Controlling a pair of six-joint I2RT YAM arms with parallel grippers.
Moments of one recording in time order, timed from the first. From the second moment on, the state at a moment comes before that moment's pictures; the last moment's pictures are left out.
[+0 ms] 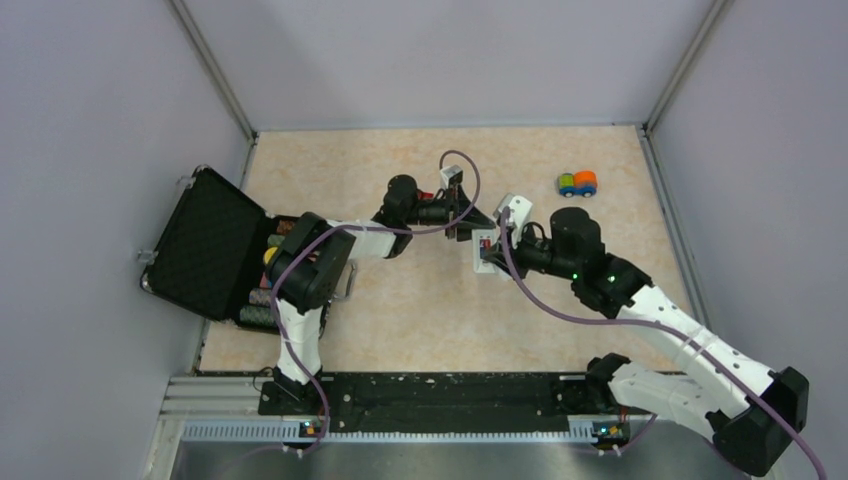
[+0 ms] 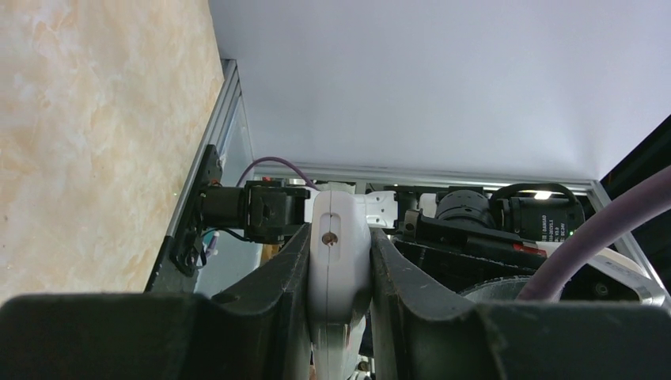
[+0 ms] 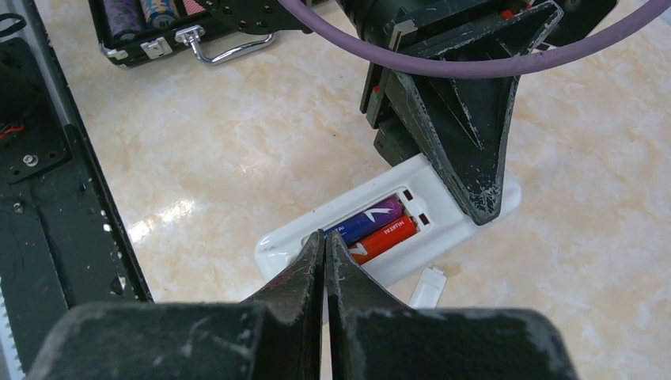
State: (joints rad) left arm -0.57 2.01 1.10 0.99 1.05 -1.70; right arm 0.66 0.93 0.81 -0.27 -0.34 -0.16
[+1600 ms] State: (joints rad) left arm -0.45 1.25 0.68 0.26 0.47 -0.88; right arm 0.58 1.37 0.94 -0.61 0.09 0.57
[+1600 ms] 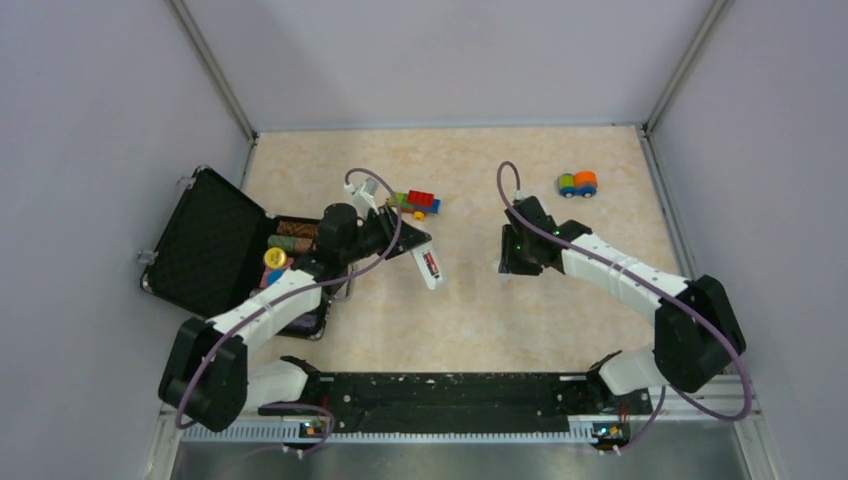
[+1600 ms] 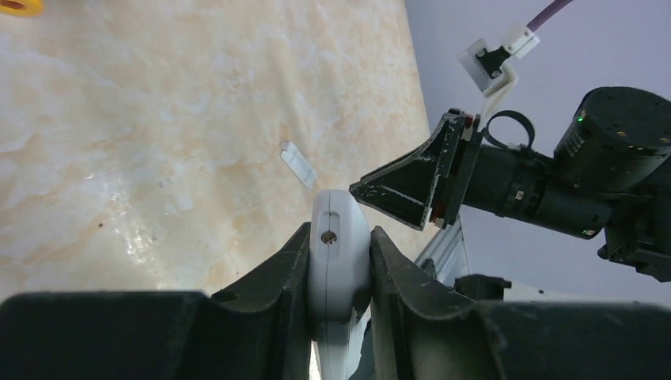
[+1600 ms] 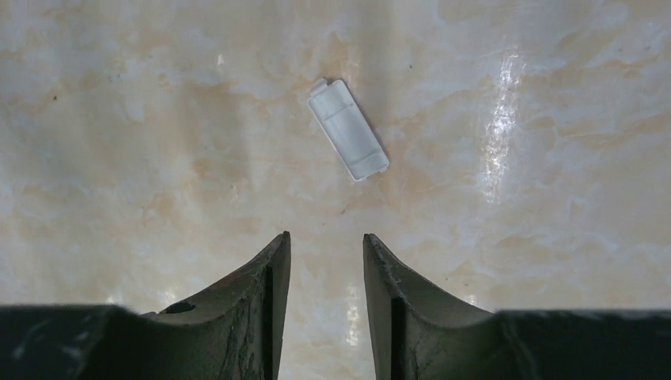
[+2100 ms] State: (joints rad) left arm -0.45 1.01 0.54 0.28 0.21 -0.92; right arm 0.51 1.57 0.92 -0.39 0.13 1.06
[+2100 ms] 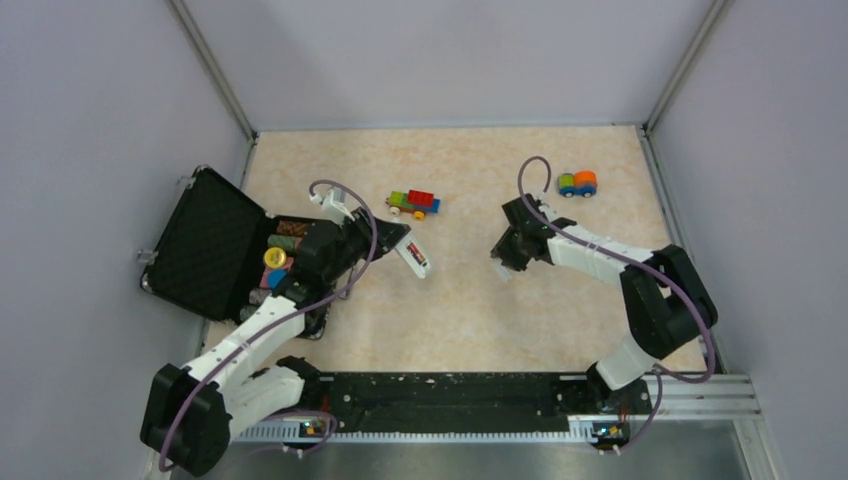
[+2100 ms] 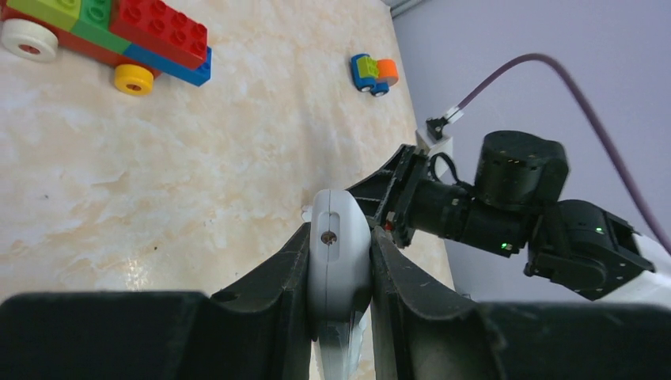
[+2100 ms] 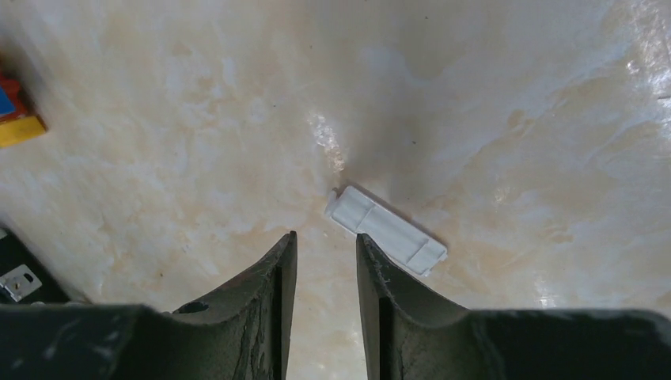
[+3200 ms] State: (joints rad) left arm -0.43 0.90 0.51 0.23 0.10 -0.89; right arm 0.51 1.65 0.95 -0.40 0.11 1.33
